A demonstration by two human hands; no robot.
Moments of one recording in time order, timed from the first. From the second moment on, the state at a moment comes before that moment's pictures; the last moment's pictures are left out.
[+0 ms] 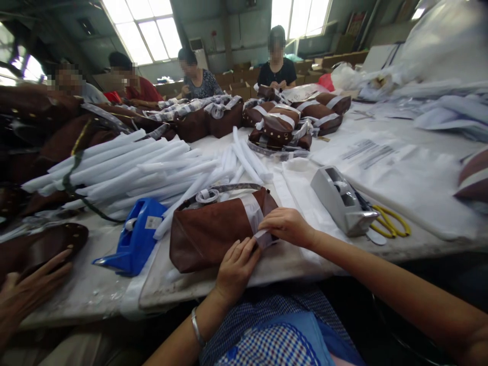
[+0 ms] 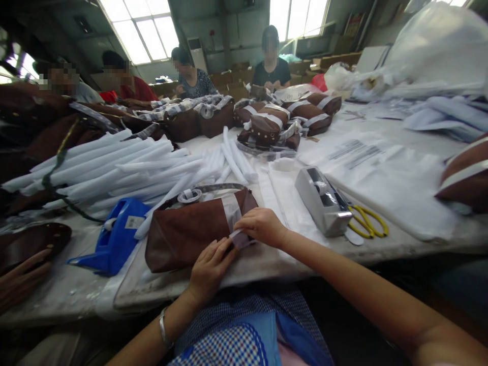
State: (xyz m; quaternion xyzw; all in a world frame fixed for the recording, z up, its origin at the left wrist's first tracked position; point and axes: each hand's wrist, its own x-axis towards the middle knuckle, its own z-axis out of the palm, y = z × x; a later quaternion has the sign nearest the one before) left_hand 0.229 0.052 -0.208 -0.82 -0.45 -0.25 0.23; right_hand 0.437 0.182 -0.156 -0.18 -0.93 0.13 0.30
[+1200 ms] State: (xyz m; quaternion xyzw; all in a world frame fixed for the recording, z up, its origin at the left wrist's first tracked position) left_hand 0.242 0.052 -0.197 -0.81 -0.53 -0.20 0.16; right_hand 0.652 0.181 -0.155 -0.70 -0.60 0.04 0.39
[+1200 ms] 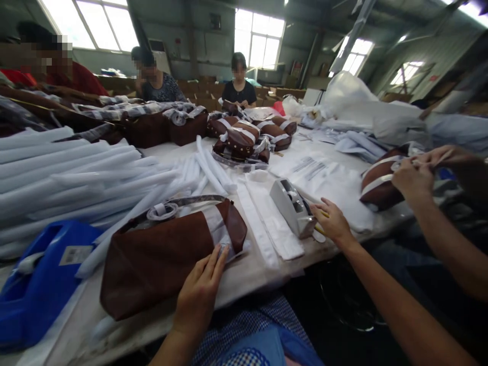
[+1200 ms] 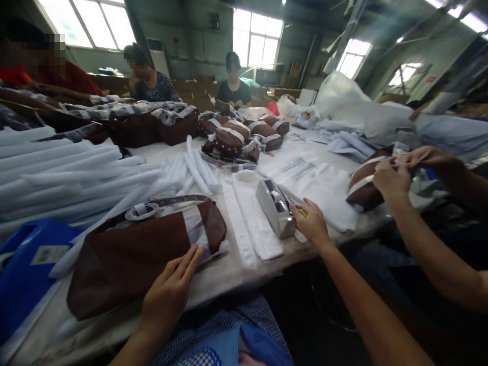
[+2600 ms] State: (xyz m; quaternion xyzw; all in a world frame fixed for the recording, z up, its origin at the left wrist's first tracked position) left_hand 0.236 0.056 -0.201 -0.79 -0.55 -0.25 0.10; right_hand 0.626 0.097 -0.100 -0.32 -0.93 -0.11 0.14
